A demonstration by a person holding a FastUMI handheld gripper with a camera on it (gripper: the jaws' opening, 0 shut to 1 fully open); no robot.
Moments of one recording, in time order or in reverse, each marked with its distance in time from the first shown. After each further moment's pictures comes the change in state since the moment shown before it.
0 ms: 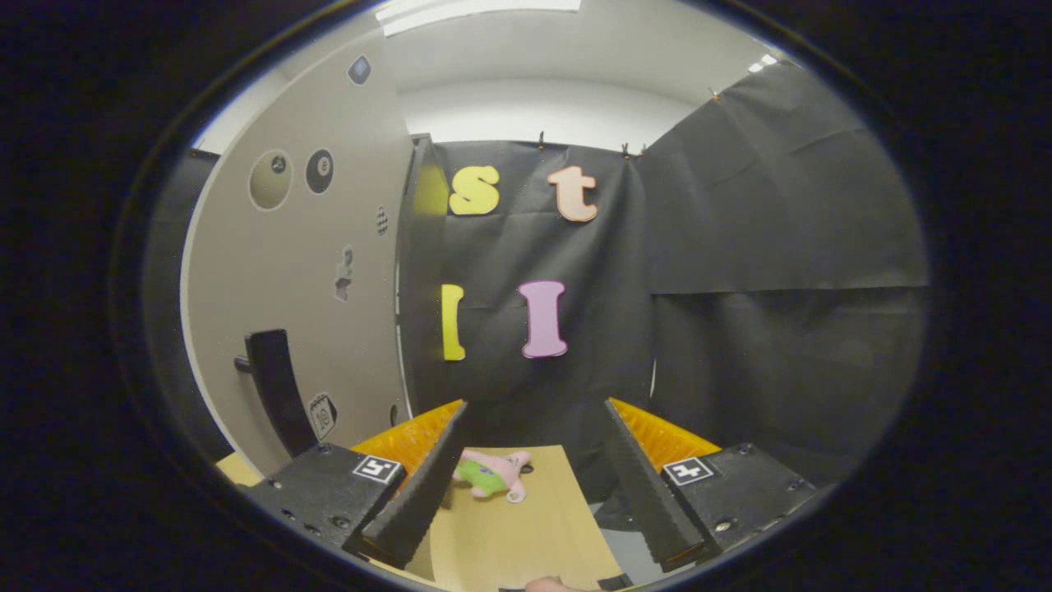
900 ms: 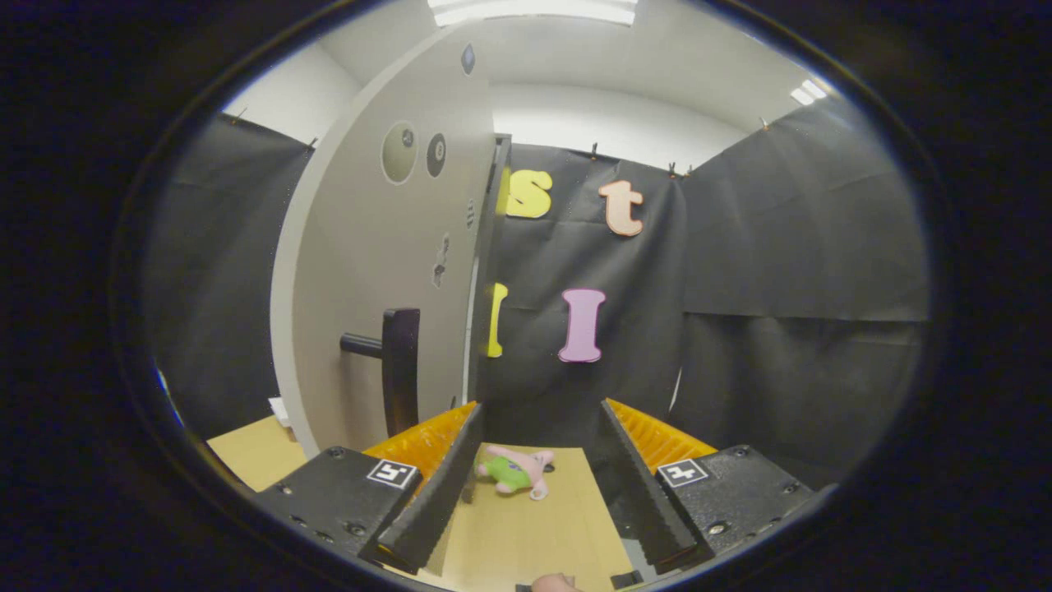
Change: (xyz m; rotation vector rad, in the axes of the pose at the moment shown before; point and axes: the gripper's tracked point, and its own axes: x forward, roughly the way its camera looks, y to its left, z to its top) arm -0.030 0.085 -0.009 -0.062 -0.021 0.076
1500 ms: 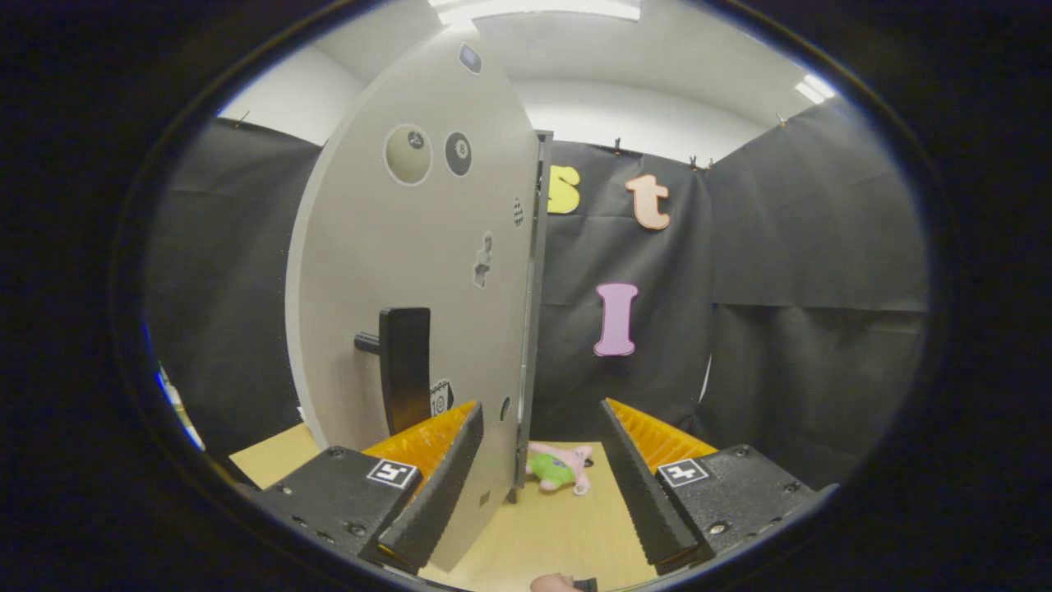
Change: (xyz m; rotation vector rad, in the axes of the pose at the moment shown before) arm 0.000 0.074 0.000 0.013 0.026 0.032
